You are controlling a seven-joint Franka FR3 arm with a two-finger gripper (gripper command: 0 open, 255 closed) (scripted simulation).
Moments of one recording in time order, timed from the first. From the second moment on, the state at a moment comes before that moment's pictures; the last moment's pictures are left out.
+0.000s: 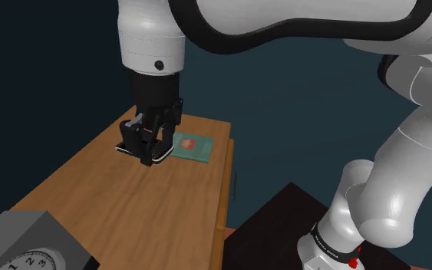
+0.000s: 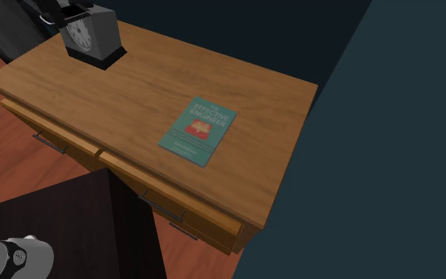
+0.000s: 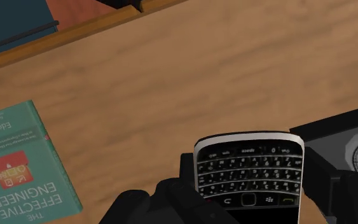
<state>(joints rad) 0.47 -0.05 0.41 -1.68 0.02 1.65 0.42</state>
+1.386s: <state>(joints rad) 0.65 0.20 0.55 -1.53 -0.10 1.72 0.75</state>
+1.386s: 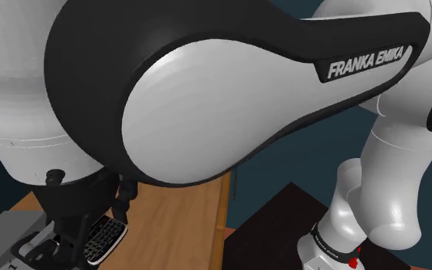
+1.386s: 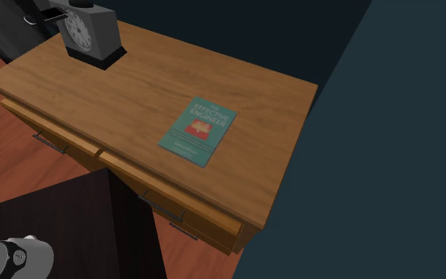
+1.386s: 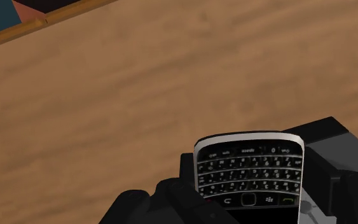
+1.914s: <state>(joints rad) 0.64 0.20 0.55 -1.64 -0.10 1.83 0.75</state>
